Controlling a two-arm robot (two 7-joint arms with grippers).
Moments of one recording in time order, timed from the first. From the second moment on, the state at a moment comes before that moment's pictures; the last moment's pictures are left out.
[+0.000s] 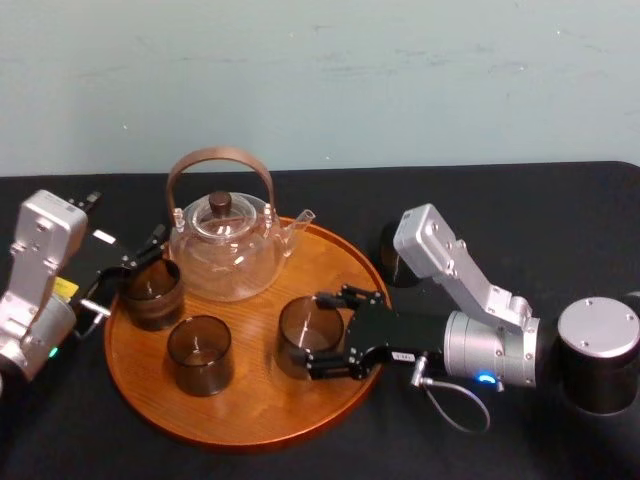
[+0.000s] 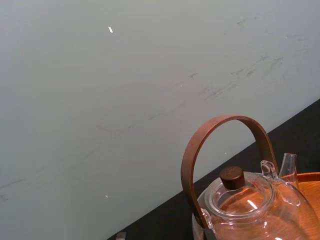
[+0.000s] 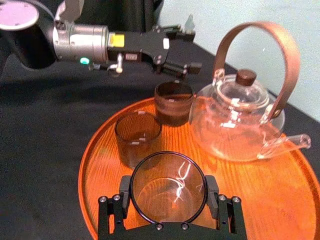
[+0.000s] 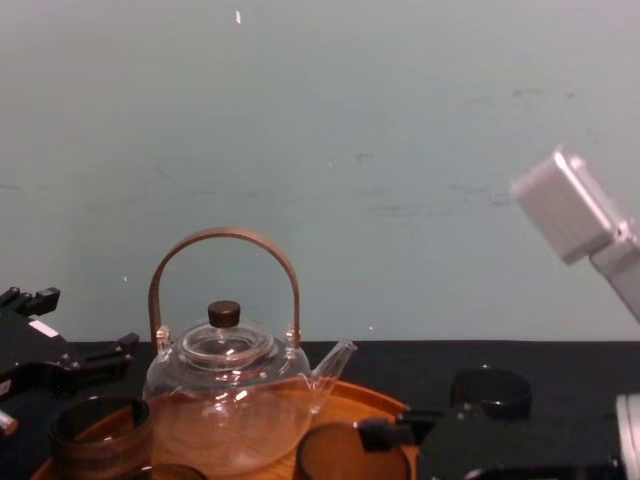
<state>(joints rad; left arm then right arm) -0.20 0.60 0.45 -1.41 -0.25 -0.12 0.03 0.34 0.52 -0.66 -1.52 0.38 0.18 0.63</state>
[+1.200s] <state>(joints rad) -0.20 0.60 0.45 -1.41 -0.25 -0.12 0.03 0.33 0.51 -0.69 -1.47 0.35 0.19 0.63</state>
